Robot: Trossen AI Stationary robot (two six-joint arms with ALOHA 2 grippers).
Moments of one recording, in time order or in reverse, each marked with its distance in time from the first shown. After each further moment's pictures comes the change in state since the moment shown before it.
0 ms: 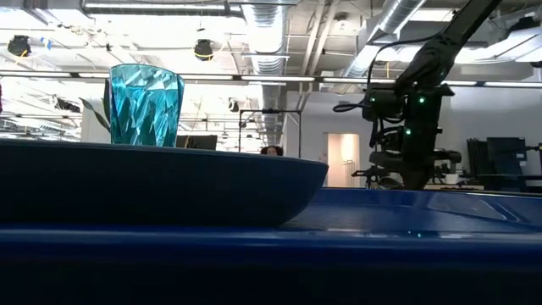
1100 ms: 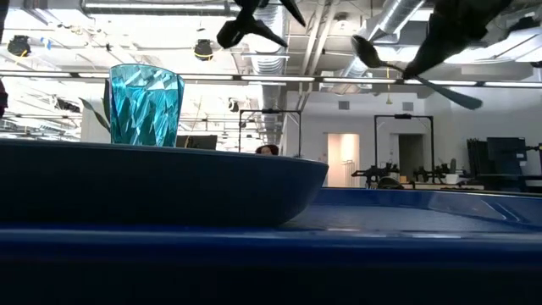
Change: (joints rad) left arm 0.333 0.014 -0.297 0.646 0.552 -0.389; right arm 0.953 -0.468 0.189 -0.203 0.446 -0.095
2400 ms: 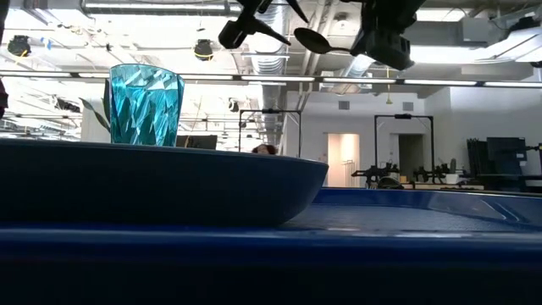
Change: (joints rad) left arm 0.019 -0.001 0.000 0.034 0.082 -0.099; right arm -0.054 0.544 0.433 -0.337 0.606 -0.396
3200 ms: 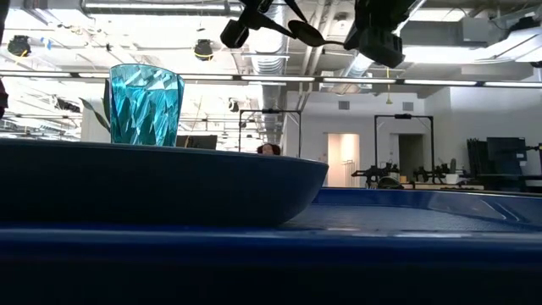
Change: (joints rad) left arm 0.004 0.000 0.000 0.012 0.038 -0.007; right arm -0.006 0.000 0.000 0.108 0.051 -0.136
